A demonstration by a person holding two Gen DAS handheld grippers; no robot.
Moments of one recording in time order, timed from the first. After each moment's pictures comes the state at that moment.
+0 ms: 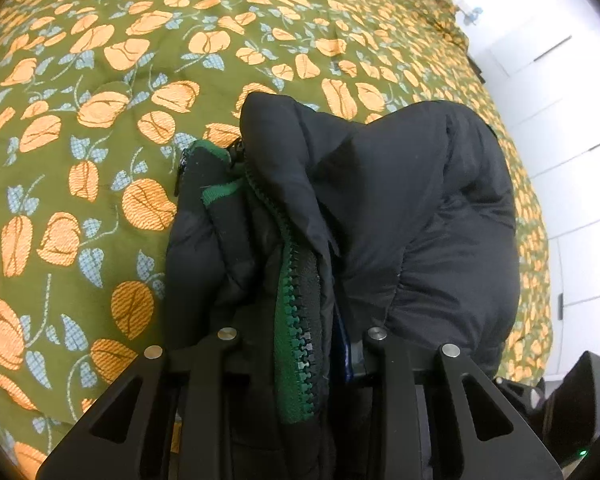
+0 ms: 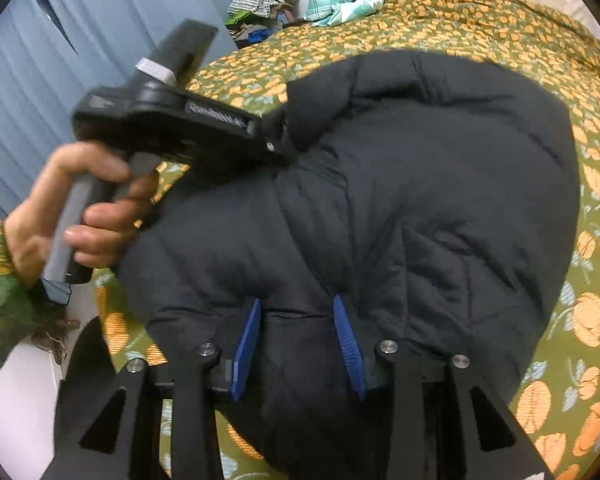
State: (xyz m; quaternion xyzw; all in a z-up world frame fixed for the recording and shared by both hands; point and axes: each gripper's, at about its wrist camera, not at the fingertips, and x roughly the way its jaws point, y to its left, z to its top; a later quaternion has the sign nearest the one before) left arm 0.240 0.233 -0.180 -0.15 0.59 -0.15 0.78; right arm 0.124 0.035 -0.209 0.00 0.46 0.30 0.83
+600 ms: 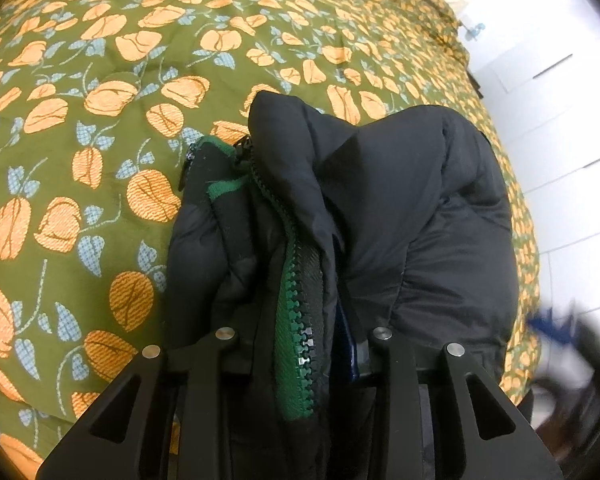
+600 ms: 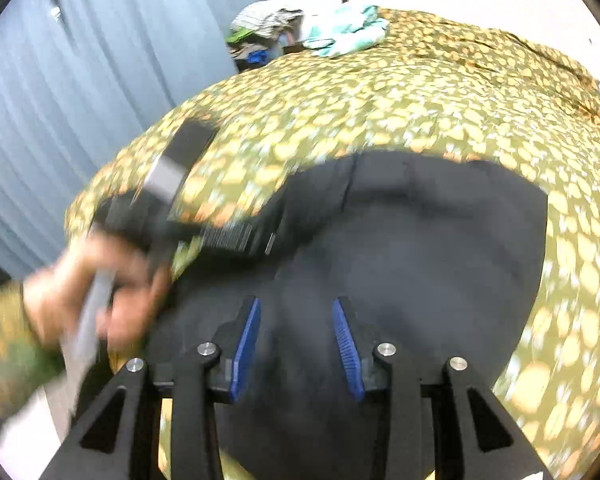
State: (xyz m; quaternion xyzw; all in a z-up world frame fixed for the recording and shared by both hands) left arm 0.234 0.242 -0.182 -0.19 0.57 -0.15 0.78; right arm 0.184 0.063 -0.120 -0.01 0.46 0.28 0.84
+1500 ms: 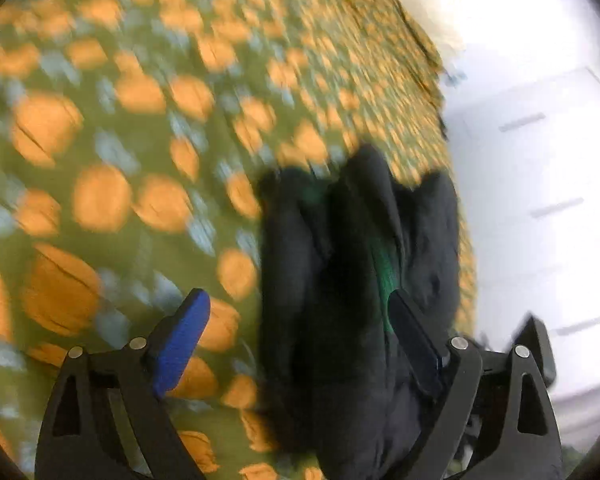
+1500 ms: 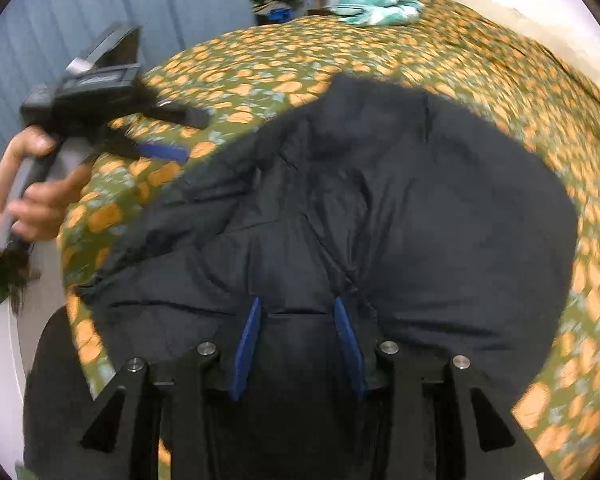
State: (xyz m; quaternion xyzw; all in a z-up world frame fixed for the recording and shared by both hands) left arm 0.202 0.338 -0.180 -0.32 0.56 -0.22 0.74; right arm 0.141 0.090 -0.177 -0.11 0.46 0.28 0.84
